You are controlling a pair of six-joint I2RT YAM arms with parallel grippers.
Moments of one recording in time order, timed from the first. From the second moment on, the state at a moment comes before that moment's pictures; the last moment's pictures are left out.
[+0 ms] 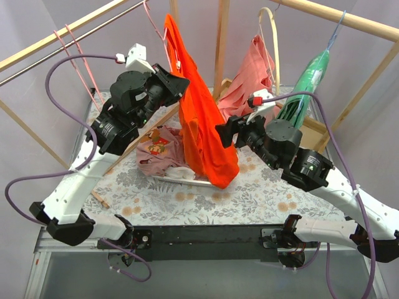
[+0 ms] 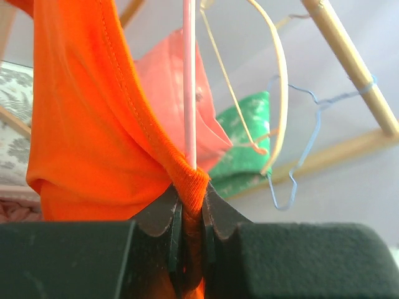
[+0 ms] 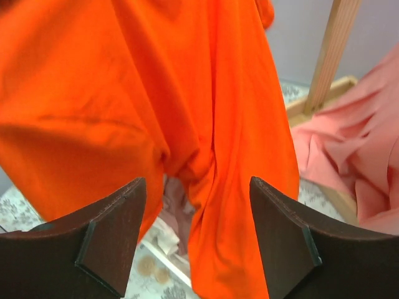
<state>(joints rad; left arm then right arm) -0.70 1.31 1.77 -0.50 -0.23 -0.79 1.03 1.03 1.32 -0.37 0.42 0.22</state>
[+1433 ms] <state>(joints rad) -0.59 1.84 2.26 -0.45 -0.63 -0.54 1.04 0.97 1.24 -0.56 0.41 0.34</state>
